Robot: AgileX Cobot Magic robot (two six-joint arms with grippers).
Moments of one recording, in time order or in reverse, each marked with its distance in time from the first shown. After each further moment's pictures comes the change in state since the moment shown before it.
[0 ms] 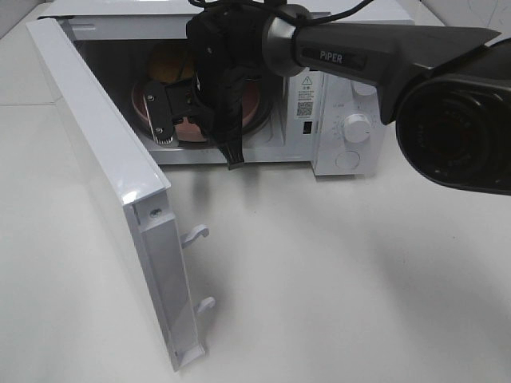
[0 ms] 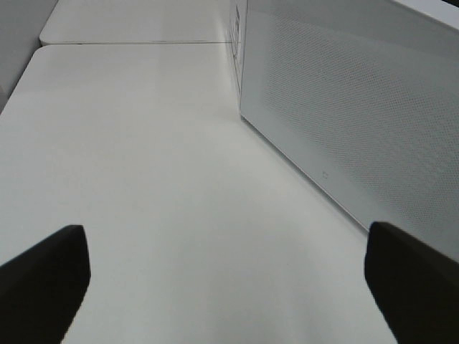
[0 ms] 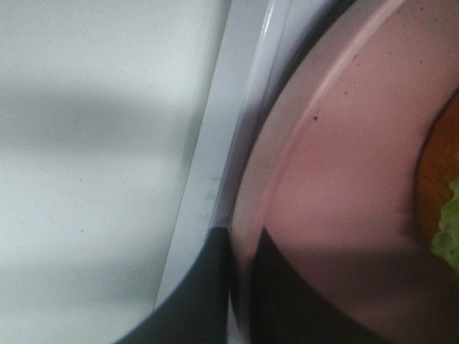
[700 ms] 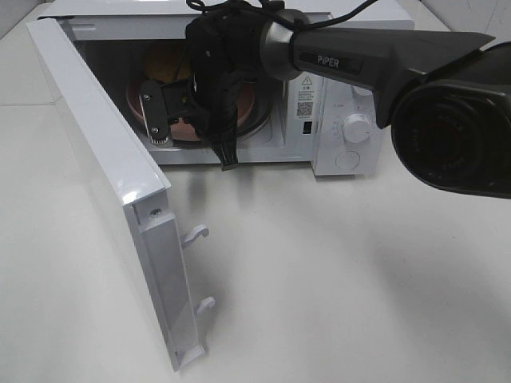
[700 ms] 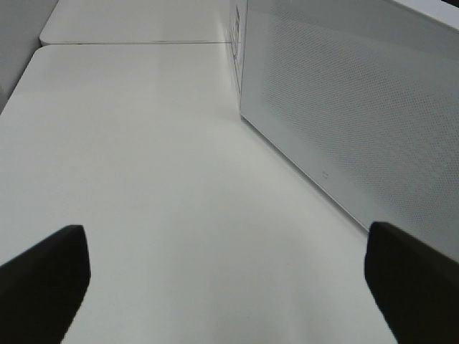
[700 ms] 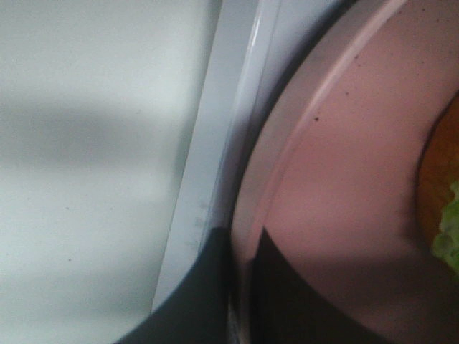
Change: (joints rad) left arm 0.000 0.000 0.000 0.000 0.000 0.000; right arm 0.000 0.018 -0.010 0.028 -0.038 0.000
